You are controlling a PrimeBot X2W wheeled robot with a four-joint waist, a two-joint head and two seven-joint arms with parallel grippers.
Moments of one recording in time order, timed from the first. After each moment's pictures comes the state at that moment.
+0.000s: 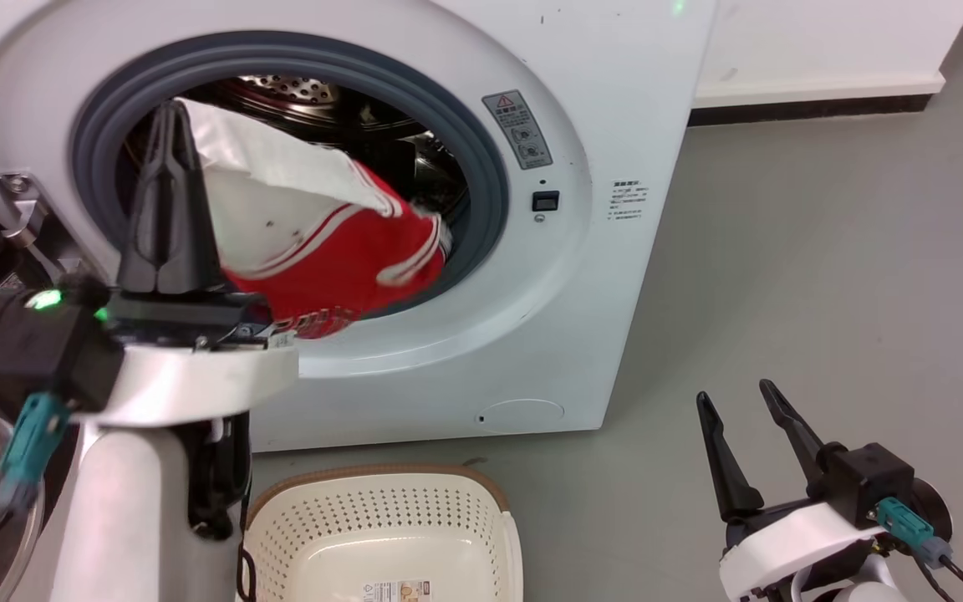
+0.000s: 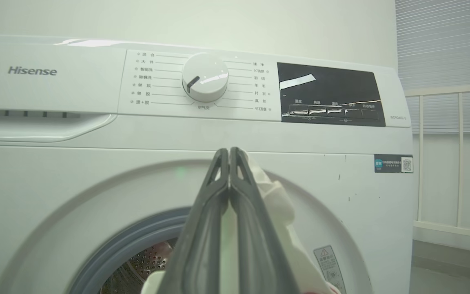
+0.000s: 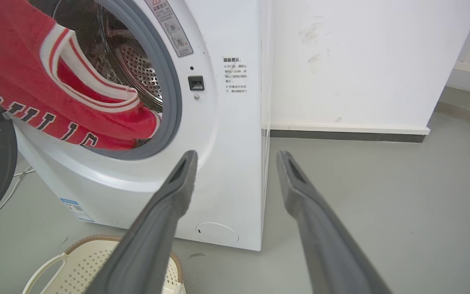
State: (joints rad) left arm -0.35 0.11 -0.03 -0.17 -0.17 -0.01 -0.21; right arm -0.04 -0.05 0.11 0.13 0.11 0.13 -0.17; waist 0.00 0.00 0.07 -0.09
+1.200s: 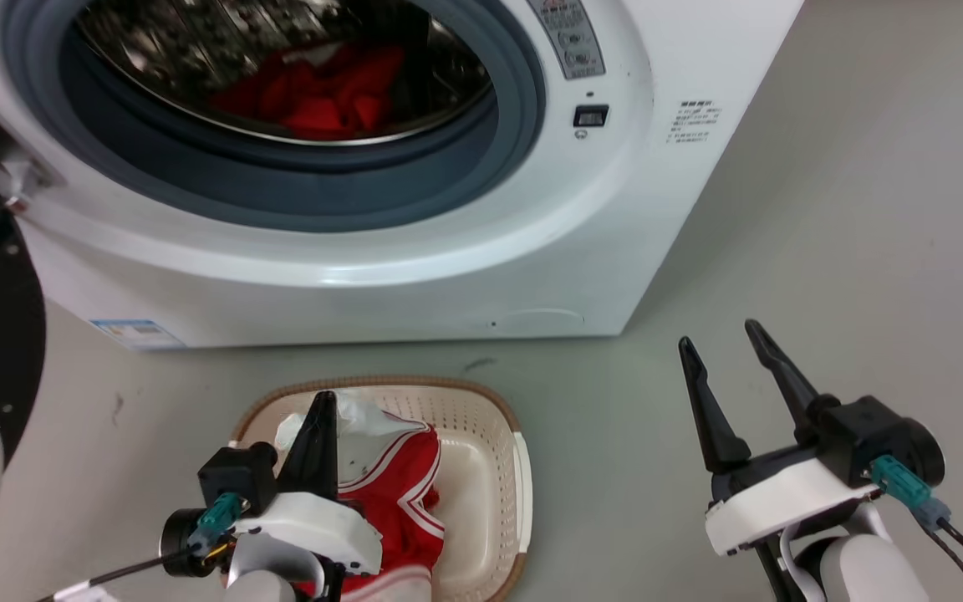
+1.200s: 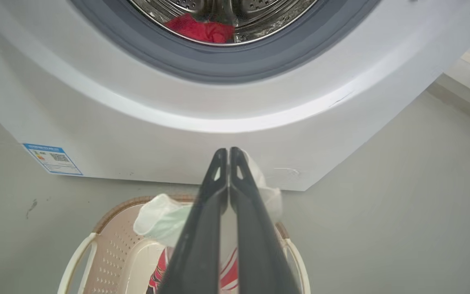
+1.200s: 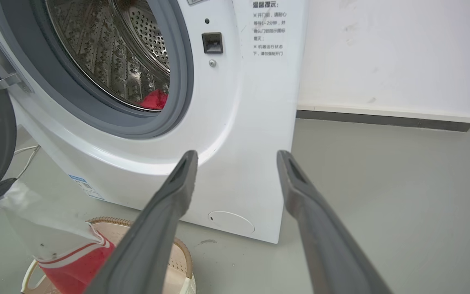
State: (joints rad) left arm -0.13 0.06 -0.15 0.32 -0.29 -0.01 -0.24; right arm -0.11 -0.05 0.15 0.08 0.09 0.13 -0.16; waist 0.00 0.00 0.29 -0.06
